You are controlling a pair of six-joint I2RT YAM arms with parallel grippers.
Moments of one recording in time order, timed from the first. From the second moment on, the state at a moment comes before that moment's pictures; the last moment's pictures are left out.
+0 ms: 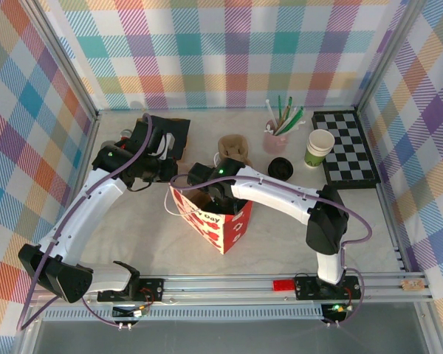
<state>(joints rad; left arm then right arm) -0.43 1.30 1.43 -1.13 0.04 -0.33 1.05 1.89 1.73 -1.37 0.06 0.47</state>
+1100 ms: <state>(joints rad) -0.43 1.30 1.44 -1.13 0.04 -0.33 1.04 1.90 1.64 -1.26 0.04 0.47</state>
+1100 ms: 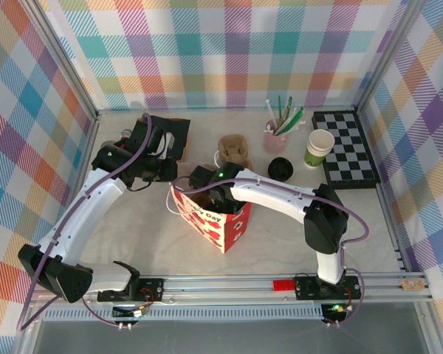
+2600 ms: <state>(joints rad) -0.43 1.28 1.44 -1.13 0.04 -0.34 1.04 1.90 1.62 -1.22 0.05 0.47</state>
